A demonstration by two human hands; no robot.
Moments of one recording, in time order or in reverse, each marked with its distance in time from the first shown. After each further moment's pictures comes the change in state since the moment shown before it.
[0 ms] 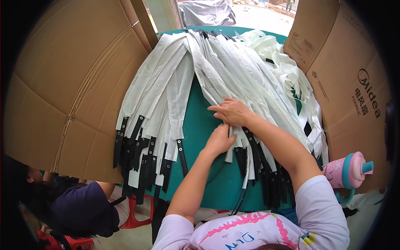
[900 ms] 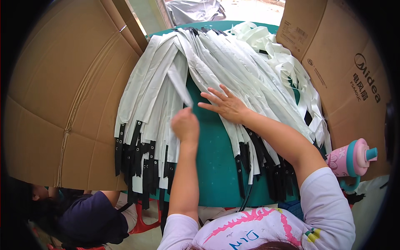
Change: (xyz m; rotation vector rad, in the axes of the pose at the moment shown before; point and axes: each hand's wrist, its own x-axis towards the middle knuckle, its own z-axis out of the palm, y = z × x) left_hand 0.029 -0.052 -0.057 0.540 0.657 -0.131; right_hand 0.007 0.005 0.003 -0.457 0.099 -0.037
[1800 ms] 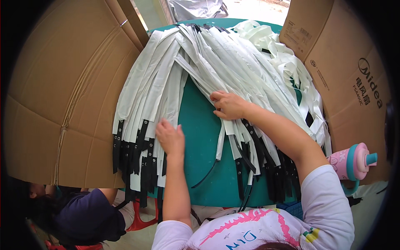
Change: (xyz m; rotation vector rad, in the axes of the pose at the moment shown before) left_hand -0.025 -0.053 -0.009 0.121 0.100 -0.011; right_hand 0.019 0.013 0.003 0.500 -0.141 0.040
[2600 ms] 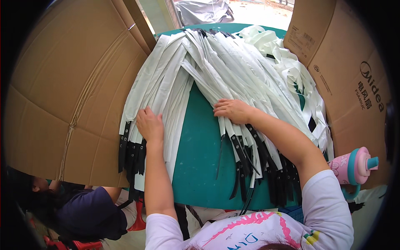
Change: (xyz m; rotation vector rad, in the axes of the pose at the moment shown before) left_hand 0.065 -0.031 -0.049 0.239 0.022 -0.036; right_hand -0.019 0.002 -0.004 -0.093 -0.155 -0.218
